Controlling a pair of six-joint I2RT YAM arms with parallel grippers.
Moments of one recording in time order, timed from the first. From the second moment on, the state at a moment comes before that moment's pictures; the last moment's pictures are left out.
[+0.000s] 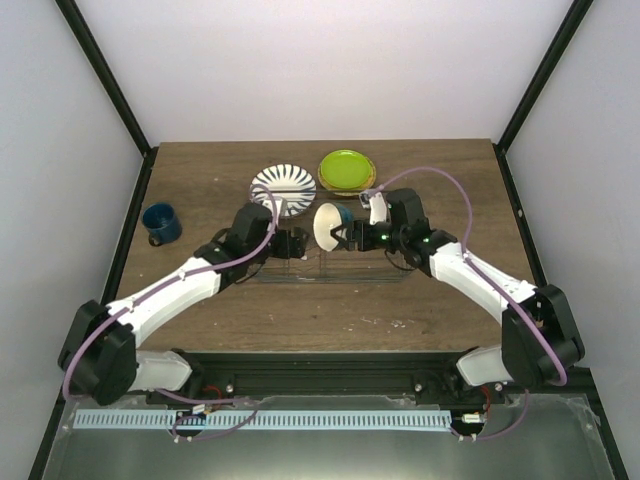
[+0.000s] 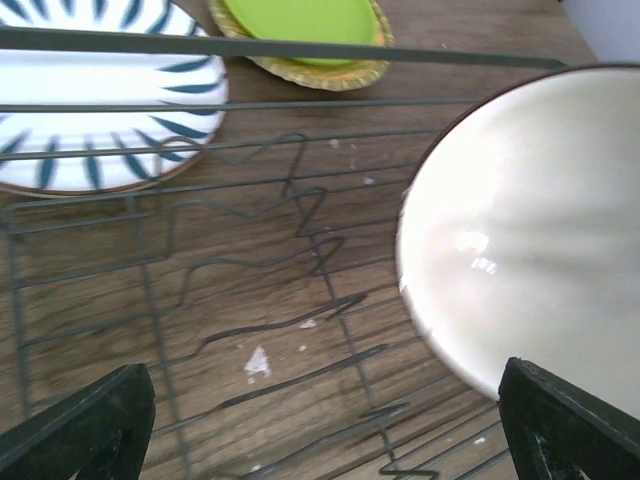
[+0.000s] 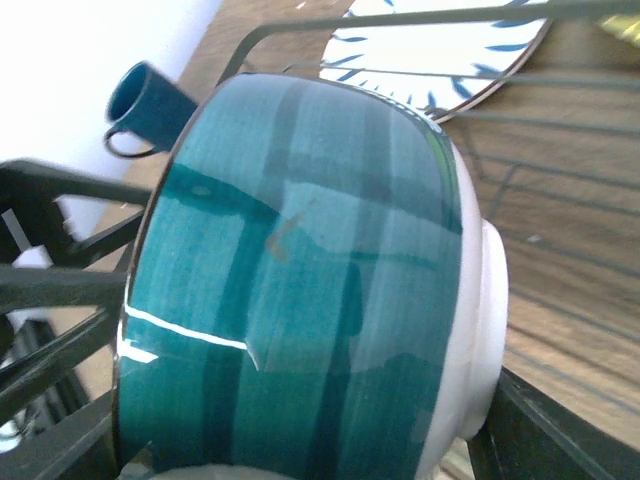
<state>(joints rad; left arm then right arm) -0.62 1.33 0.86 -0.16 0.03 -0.45 0.49 1.38 0.88 -0.07 -0.49 0.41</state>
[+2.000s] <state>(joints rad) -0.60 0.73 0.79 -0.51 -0.05 -0.42 0.76 2.12 1.66 -1.21 0.90 0.55</state>
